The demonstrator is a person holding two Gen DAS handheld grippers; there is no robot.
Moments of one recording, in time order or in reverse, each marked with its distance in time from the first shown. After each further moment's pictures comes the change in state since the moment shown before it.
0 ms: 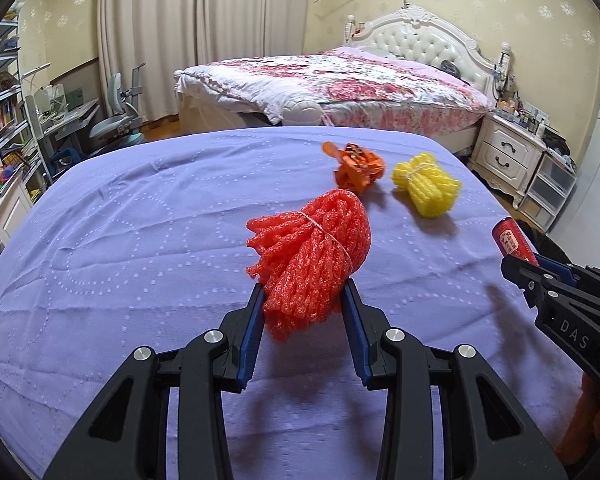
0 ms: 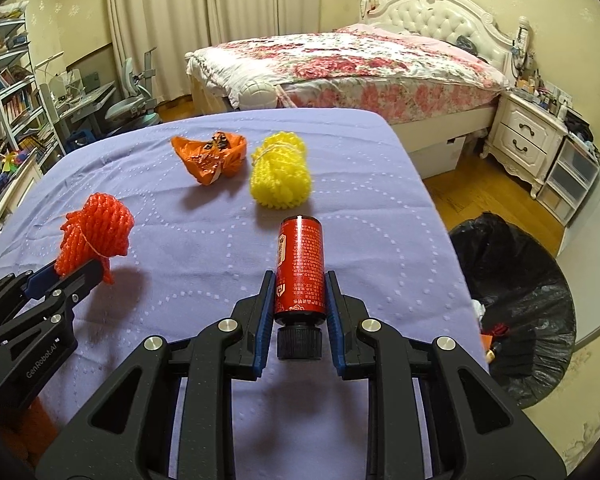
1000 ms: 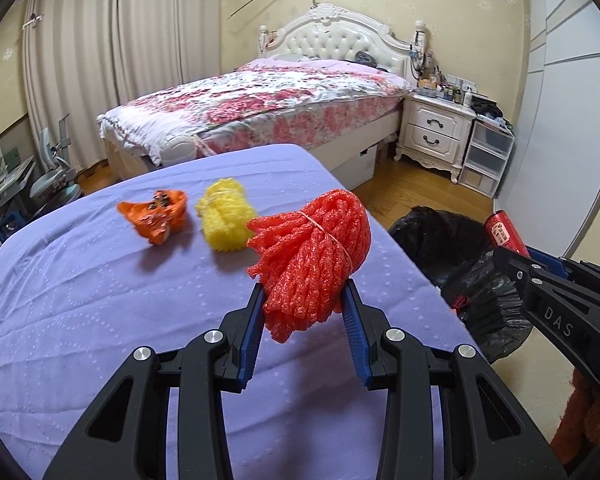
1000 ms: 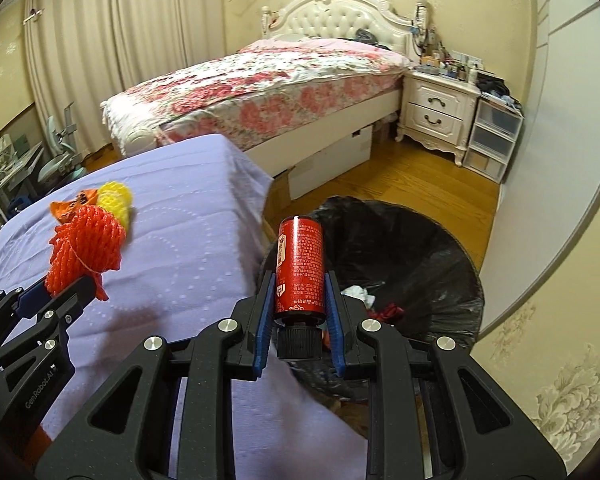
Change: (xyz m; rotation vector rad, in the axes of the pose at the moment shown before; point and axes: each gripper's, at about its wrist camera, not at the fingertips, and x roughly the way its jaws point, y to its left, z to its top) left arm 0.007 -0.151 0.017 0.207 -0.043 -0.166; right arm -0.034 -0.149 -0.022 0.231 -0.069 -0.211
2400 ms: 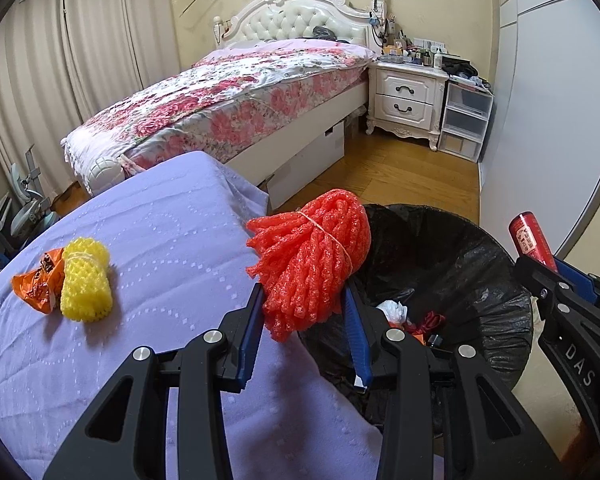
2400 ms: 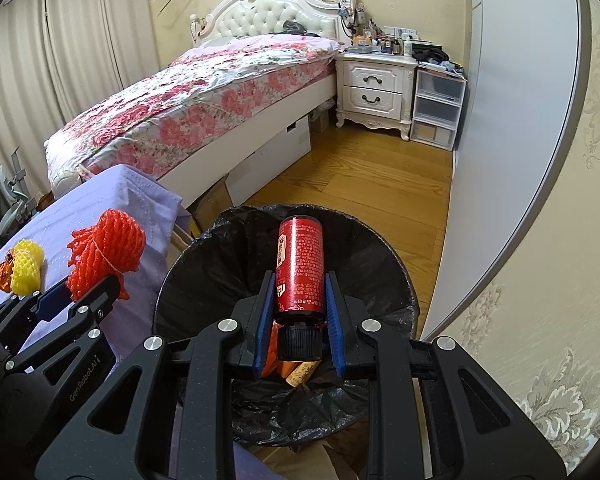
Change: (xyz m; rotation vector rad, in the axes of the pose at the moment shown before) left arm 0.079 -0.100 0.035 0.133 0.073 -0.025; right arm 0.035 -0.089 0.012 0.180 0.011 -0.133
